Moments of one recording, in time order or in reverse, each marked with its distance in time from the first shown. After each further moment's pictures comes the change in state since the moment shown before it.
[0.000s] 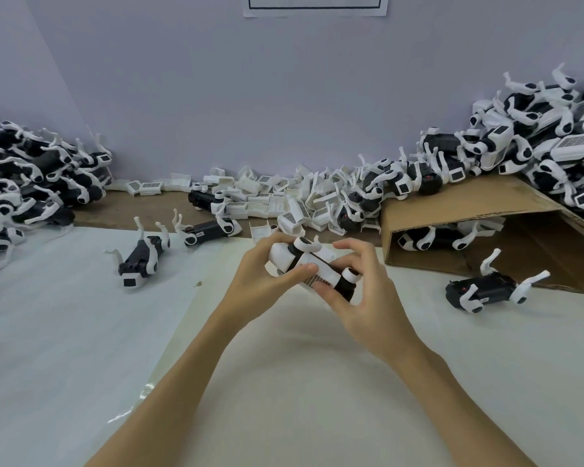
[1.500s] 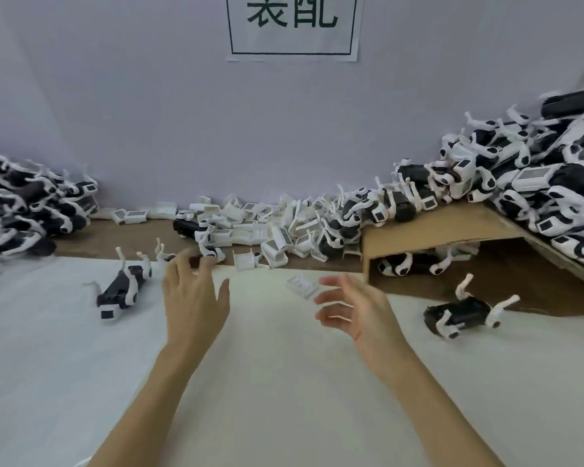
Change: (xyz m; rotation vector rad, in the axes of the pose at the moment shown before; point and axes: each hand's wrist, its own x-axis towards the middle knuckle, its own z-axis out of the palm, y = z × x) left_hand 0.011 -0.043 -0.033 1.060 0.459 -0.054; right_hand 0.023 0.011 -0.023 0.760 0.025 0.489
